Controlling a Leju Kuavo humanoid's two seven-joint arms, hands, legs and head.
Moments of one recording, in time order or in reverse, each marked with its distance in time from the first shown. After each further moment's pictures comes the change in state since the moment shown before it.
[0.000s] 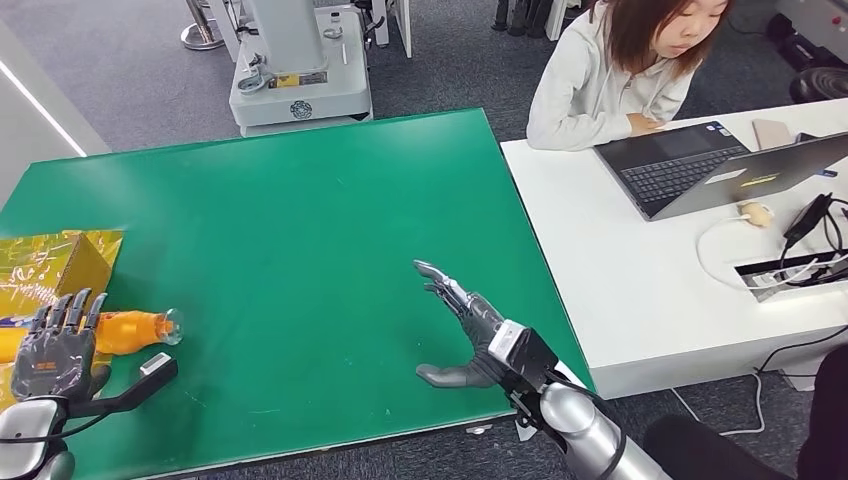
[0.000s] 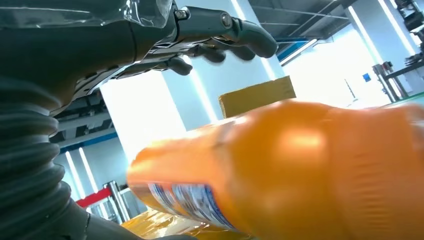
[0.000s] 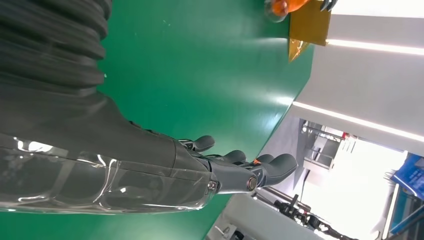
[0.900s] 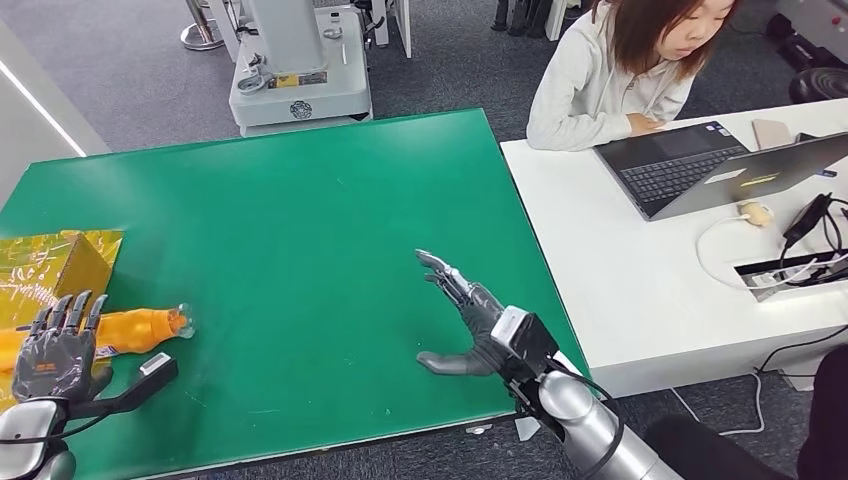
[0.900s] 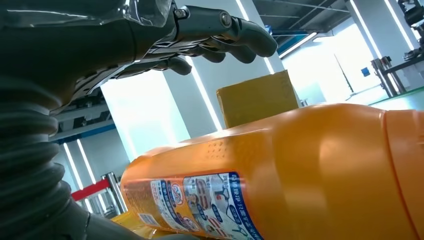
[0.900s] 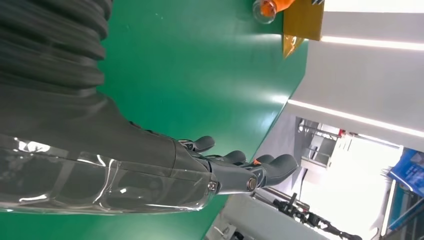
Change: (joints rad) left arm 0.009 -0.009 0.025 0.004 0.034 0.002 -0.031; right arm -0.049 -0.003 0.010 0.046 -0.054 0.001 -0.014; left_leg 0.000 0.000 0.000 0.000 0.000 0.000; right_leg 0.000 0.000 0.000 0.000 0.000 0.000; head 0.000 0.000
